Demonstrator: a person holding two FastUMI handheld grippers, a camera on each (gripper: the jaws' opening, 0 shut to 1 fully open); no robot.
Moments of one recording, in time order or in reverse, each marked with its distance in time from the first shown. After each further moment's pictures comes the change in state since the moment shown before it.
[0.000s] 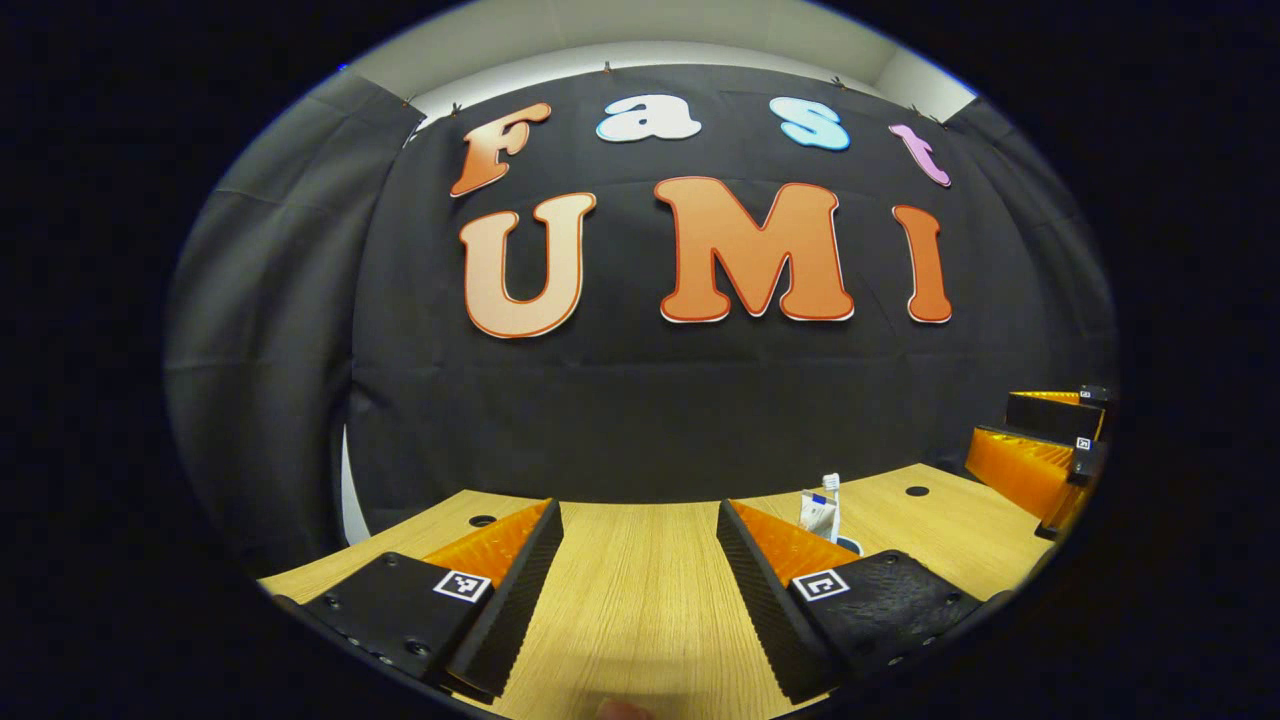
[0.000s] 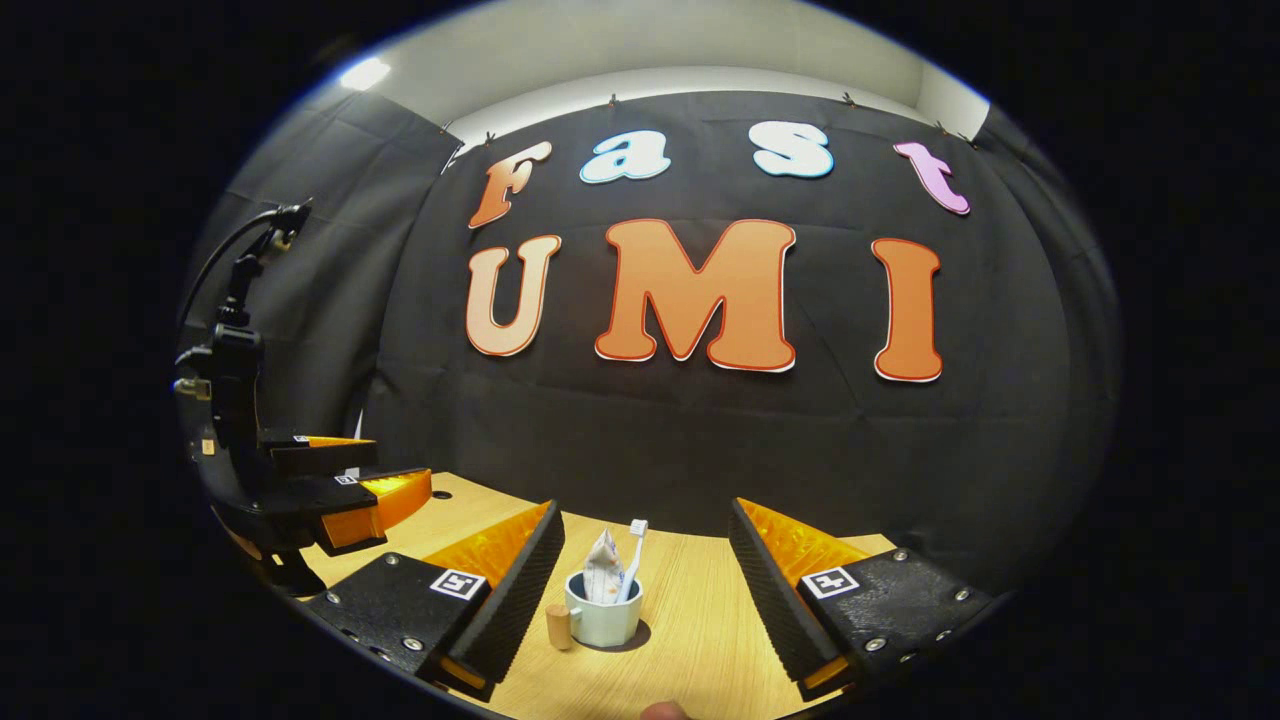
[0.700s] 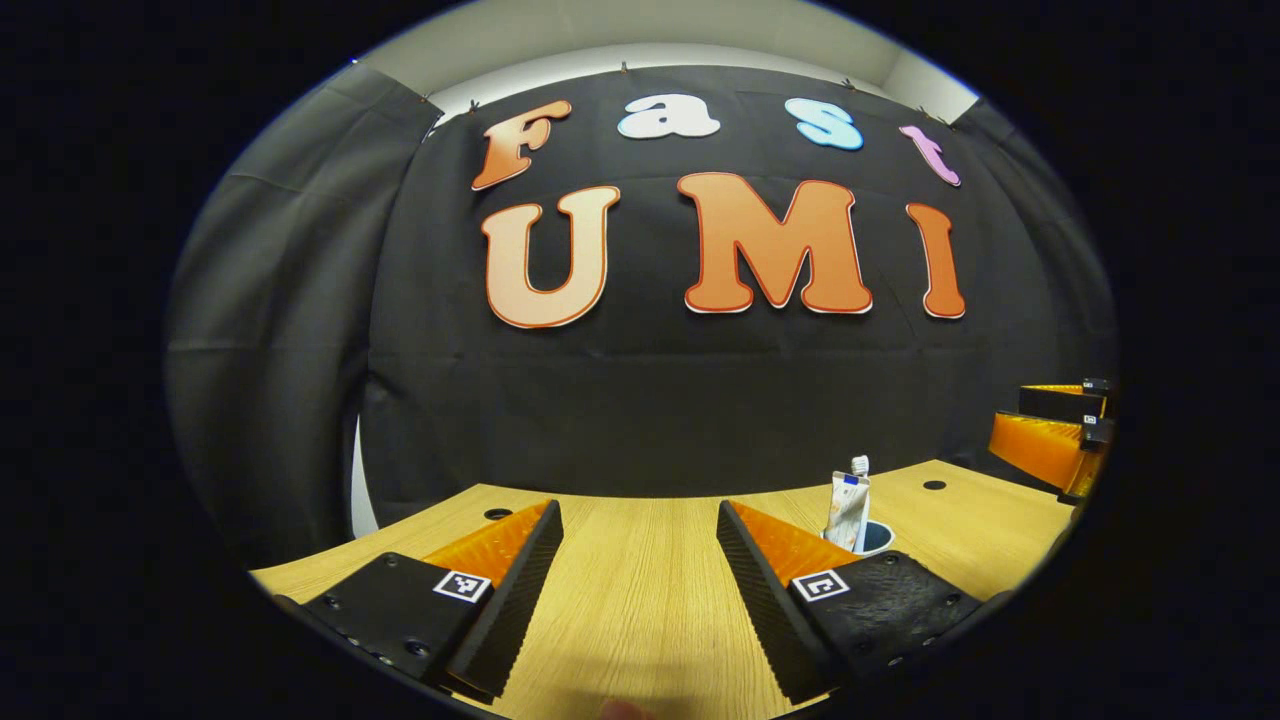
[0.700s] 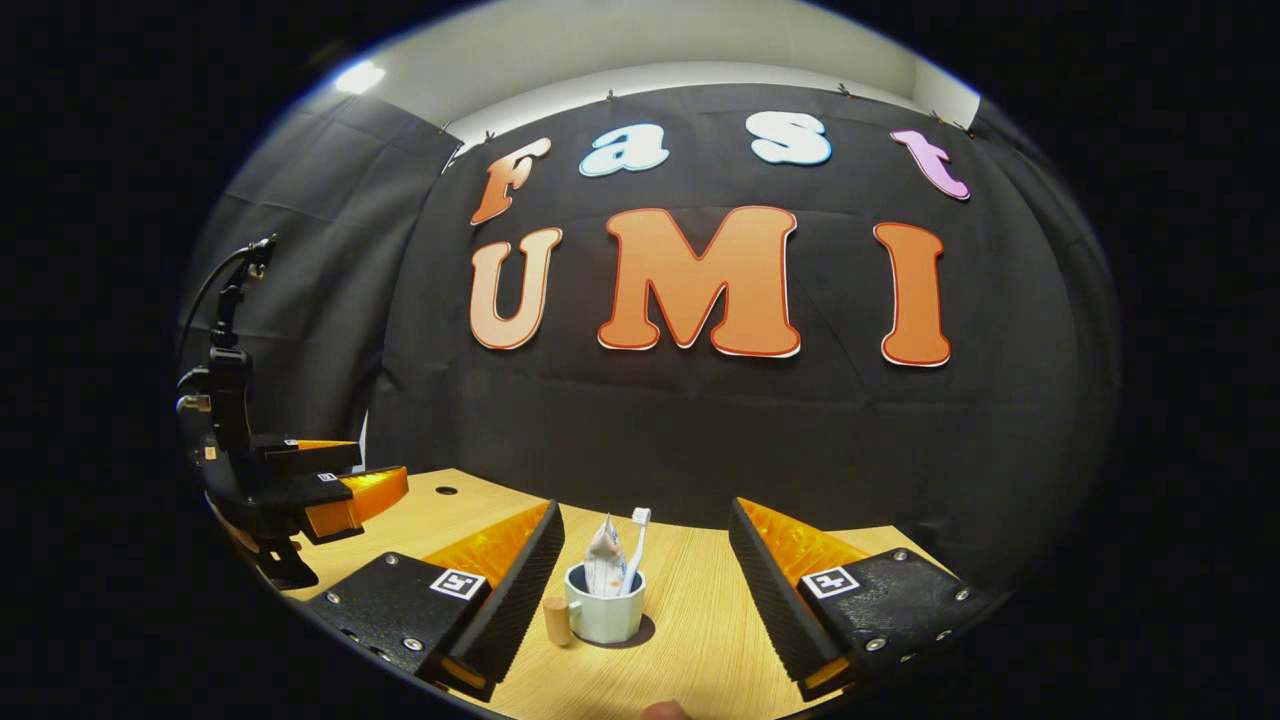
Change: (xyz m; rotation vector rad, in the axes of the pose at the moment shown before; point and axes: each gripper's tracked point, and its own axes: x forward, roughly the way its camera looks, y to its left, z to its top) left arm 0.000 0.019 -0.028 -0.002 -0.003 0.025; right arm 0.005 -0.005 -0.019 -0.003 0.015 0.017
